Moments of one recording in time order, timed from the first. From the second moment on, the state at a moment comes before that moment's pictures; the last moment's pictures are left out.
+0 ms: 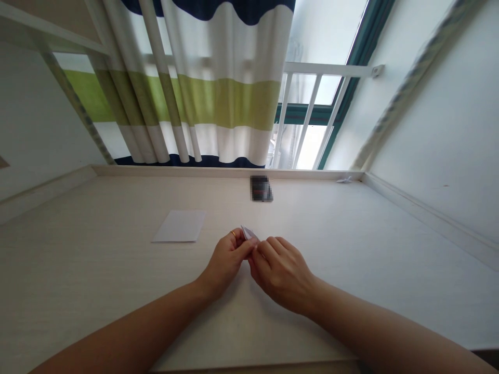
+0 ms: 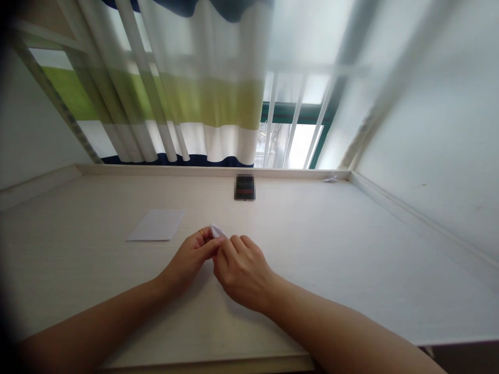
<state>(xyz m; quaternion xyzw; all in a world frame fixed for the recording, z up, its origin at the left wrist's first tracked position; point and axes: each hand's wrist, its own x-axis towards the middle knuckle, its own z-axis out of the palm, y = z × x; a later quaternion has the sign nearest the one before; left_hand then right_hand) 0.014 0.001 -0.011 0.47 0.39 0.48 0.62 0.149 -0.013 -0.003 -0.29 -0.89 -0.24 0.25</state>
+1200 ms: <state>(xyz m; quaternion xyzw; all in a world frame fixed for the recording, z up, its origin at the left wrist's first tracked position) 0.004 0.006 -0.008 0.51 0.35 0.42 0.66 0.181 0.014 0.002 -0.21 -0.92 0.01 0.33</state>
